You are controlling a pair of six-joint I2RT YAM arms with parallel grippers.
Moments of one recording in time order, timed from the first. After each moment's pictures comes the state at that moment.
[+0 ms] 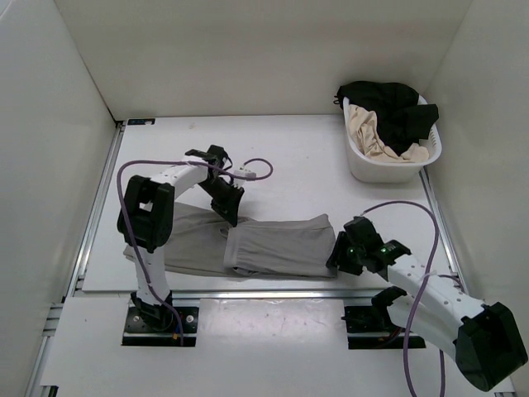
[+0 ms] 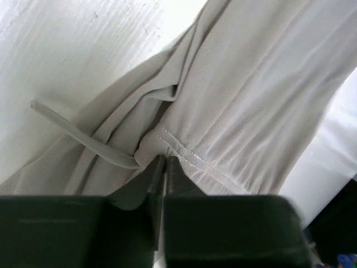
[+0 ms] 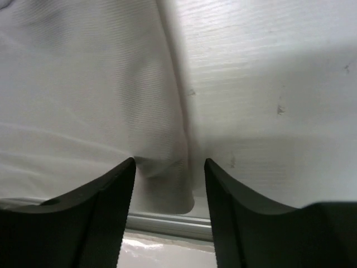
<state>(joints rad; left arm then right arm) -0.36 1.98 1.41 -0.96 0.58 0.36 0.54 0.89 0.38 -0.58 -0.01 0.81</state>
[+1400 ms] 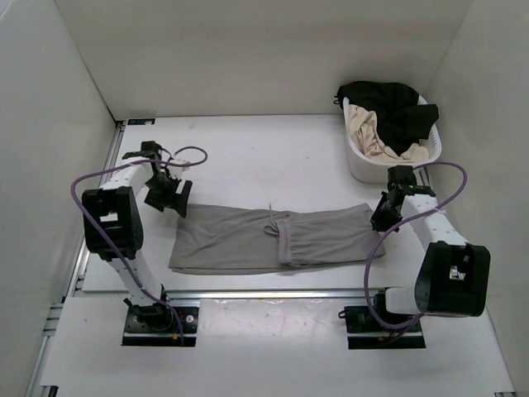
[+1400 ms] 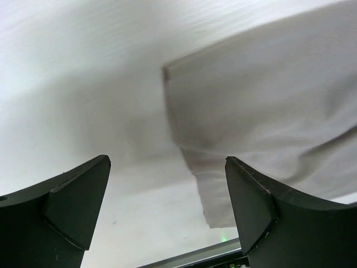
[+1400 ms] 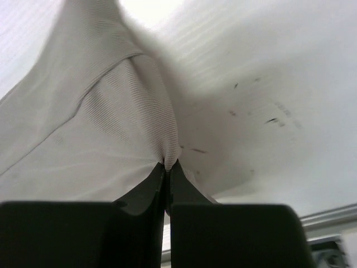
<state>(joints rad) 0.10 1.83 1.29 -0.89 0.19 0.40 -0.02 1.35 0.84 -0.73 0.05 0.46</state>
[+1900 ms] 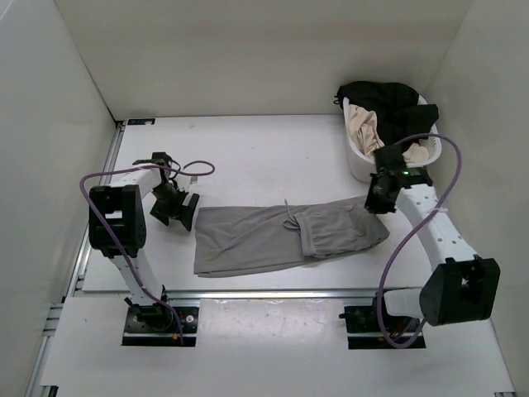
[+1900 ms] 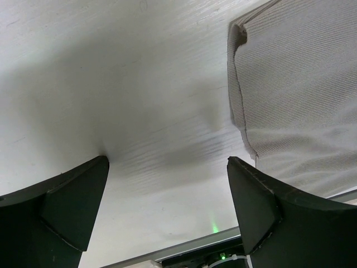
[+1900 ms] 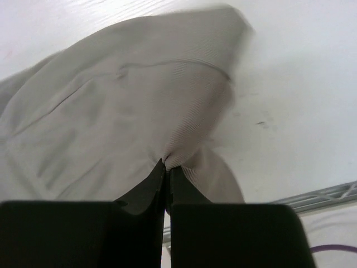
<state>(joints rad) 0.03 1.86 1.20 -0.89 0.18 0.38 0.12 1.30 1.12 -0.94 0.16 0.36</state>
